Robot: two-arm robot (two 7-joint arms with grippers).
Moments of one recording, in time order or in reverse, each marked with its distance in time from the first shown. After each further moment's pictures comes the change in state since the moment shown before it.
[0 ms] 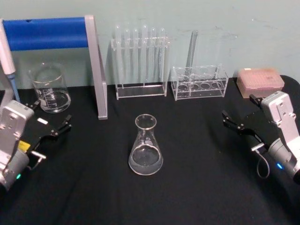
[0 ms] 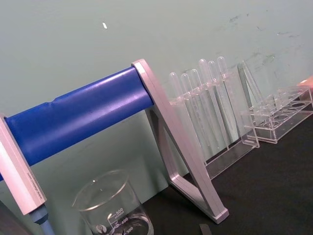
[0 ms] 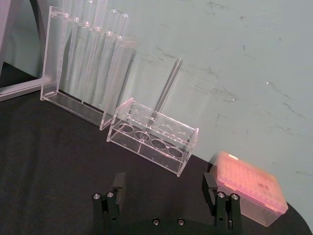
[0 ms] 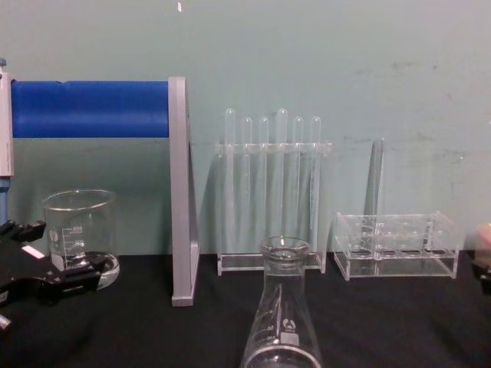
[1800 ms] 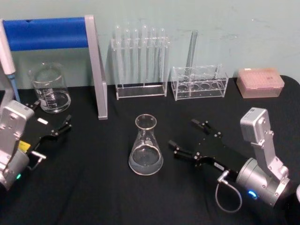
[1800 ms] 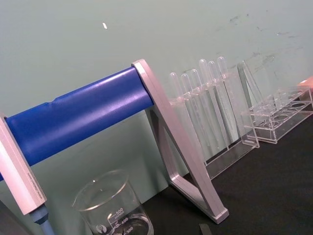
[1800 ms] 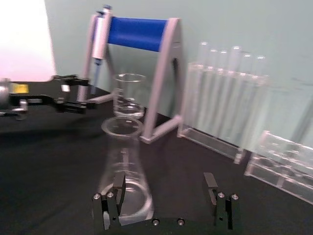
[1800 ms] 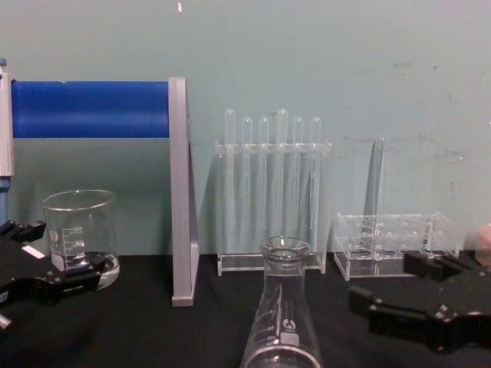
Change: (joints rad) left arm 0.000 0.000 0.000 0.000 0.000 0.000 0.000; right arm -0.123 -0.039 -0.005 -0.215 0.173 0.028 0.335
